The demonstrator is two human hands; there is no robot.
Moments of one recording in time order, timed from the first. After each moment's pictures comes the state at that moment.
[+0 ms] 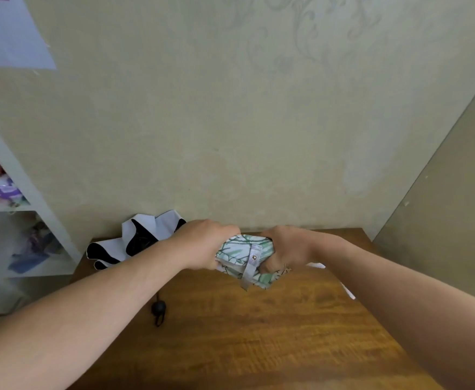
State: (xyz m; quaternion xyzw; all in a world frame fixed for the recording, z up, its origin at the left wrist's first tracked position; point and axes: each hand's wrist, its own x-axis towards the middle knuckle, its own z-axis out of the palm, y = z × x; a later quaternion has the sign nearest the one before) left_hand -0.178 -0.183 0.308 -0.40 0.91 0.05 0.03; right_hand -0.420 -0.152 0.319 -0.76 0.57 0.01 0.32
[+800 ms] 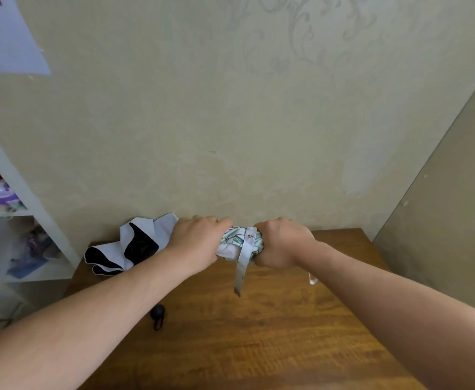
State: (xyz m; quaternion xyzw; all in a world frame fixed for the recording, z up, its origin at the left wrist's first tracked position) left_hand -0.187 -0.180 0.305 -0.49 0.87 -0.08 -0.03; right_hand -0.403 -0.153 0.317 -0.77 0.63 0.00 0.10
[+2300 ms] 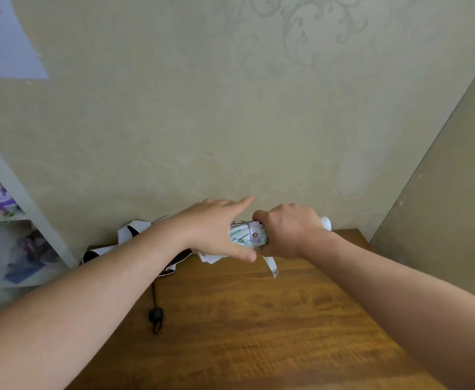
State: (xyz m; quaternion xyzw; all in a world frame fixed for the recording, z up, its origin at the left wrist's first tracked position) left_hand -0.203 -0.175 0.379 -0.44 0.88 0.14 0.07; right_hand -0.409 -0.149 0.352 -0.78 0.62 0.05 -0.07
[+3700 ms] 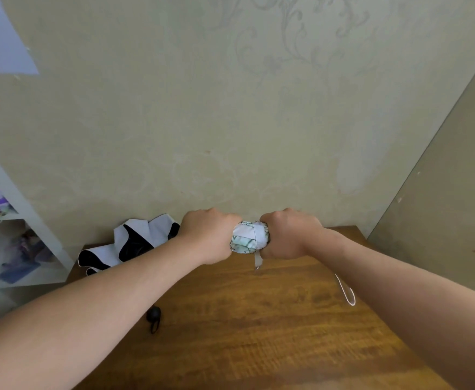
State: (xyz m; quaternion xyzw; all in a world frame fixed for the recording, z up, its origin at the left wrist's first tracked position) left_hand -0.215 -0.182 0.328 -0.48 0.88 -0.05 -0.04; right_hand -0.421 -0.157 0.337 -0.75 0.65 0.03 0.10
